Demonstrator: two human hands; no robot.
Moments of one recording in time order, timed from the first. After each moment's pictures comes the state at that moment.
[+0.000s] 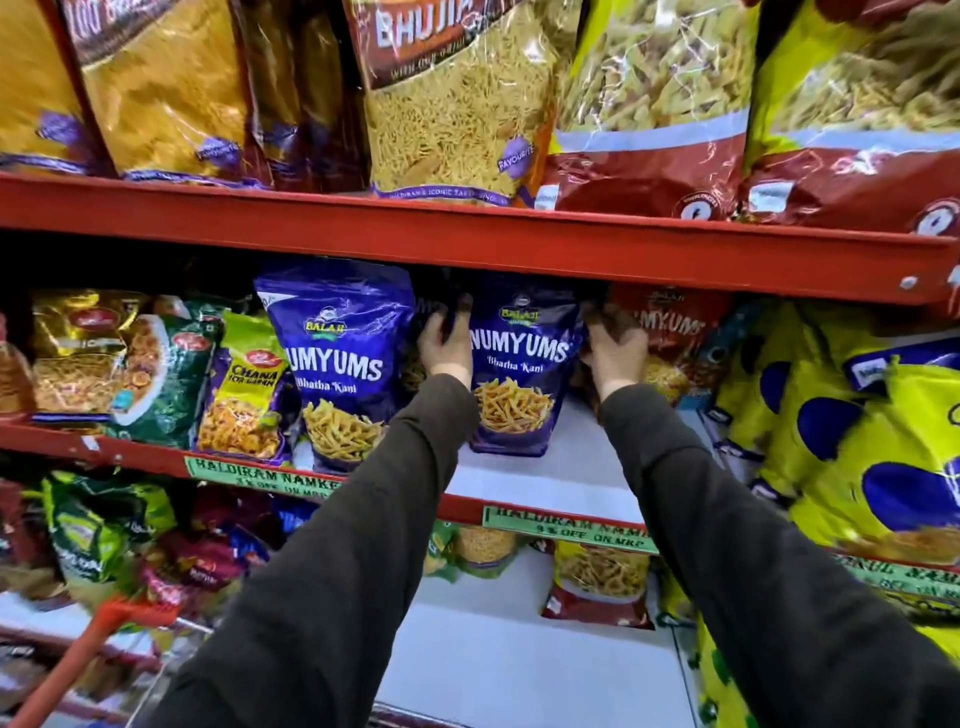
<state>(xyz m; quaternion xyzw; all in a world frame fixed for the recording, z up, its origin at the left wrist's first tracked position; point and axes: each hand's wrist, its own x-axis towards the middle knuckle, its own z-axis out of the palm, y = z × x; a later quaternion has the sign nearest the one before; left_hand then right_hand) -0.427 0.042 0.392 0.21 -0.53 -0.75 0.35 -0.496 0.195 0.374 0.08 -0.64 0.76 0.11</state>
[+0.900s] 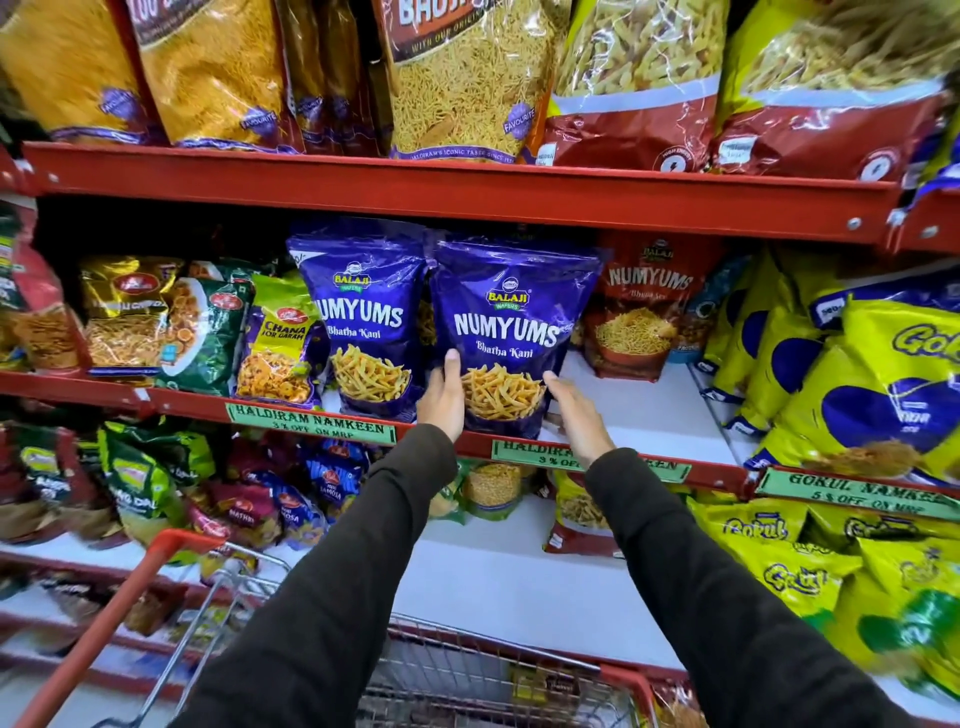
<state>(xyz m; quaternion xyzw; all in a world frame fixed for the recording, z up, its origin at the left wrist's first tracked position) -0.323 0.045 0.300 0.23 -0.75 -0.60 0.16 -0.375 0.213 0.287 0.17 -0.70 0.68 -0.12</state>
